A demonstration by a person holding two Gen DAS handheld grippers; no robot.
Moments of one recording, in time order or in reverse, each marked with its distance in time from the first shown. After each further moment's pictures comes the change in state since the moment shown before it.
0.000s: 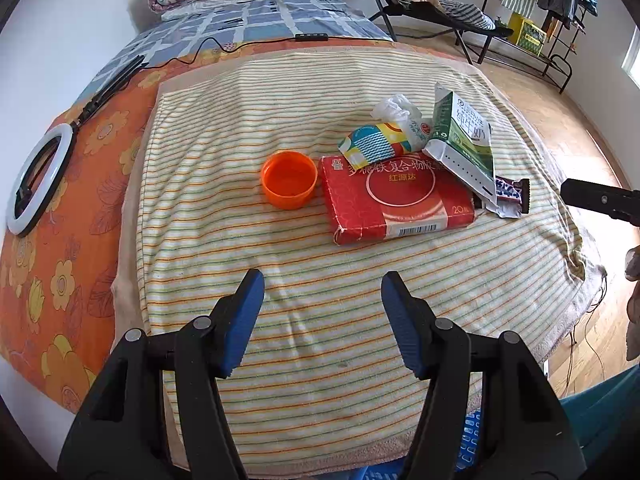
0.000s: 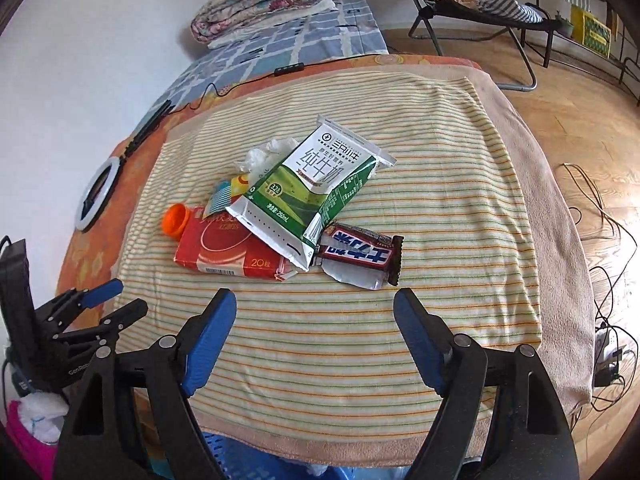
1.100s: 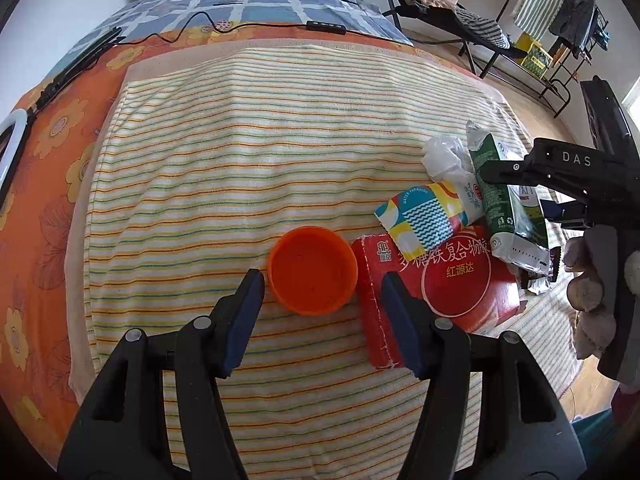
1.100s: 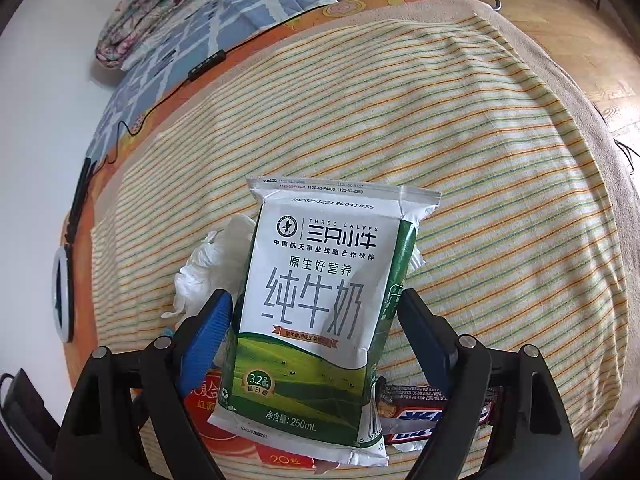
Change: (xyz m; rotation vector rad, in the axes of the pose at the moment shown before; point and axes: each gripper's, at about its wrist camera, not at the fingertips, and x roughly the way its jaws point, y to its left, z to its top) left arm 0.073 0.032 0.059 -0.065 0.047 -0.094; right arm 0.130 -0.009 0.097 0.291 0.127 -0.057
